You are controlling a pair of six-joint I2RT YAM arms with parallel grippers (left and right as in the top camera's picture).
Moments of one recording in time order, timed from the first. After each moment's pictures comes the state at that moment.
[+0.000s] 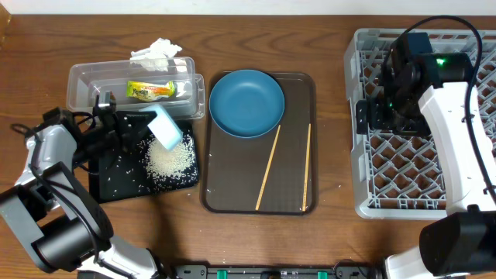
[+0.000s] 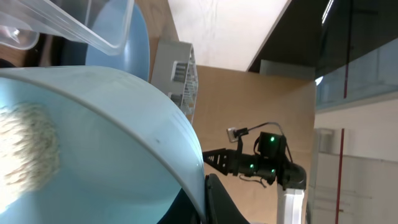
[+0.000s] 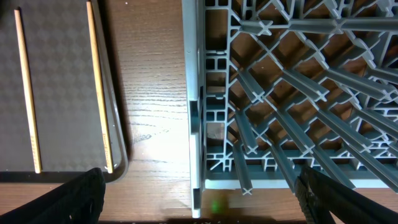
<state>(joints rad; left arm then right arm) 0.56 1.80 1.12 -1.02 1.49 0.01 0.06 1.69 1.63 -1.46 -0.01 0.12</state>
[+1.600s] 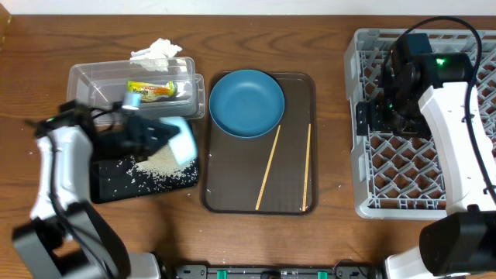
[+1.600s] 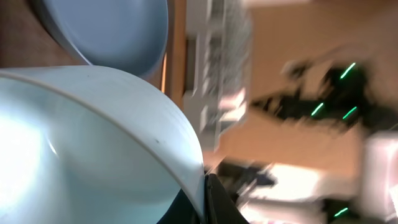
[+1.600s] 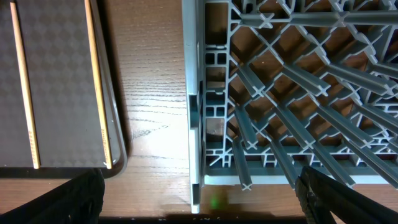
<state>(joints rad) 0.34 1.56 1.12 -1.24 1.21 0.21 0.06 1.69 1.63 -1.47 -0.01 0.12</state>
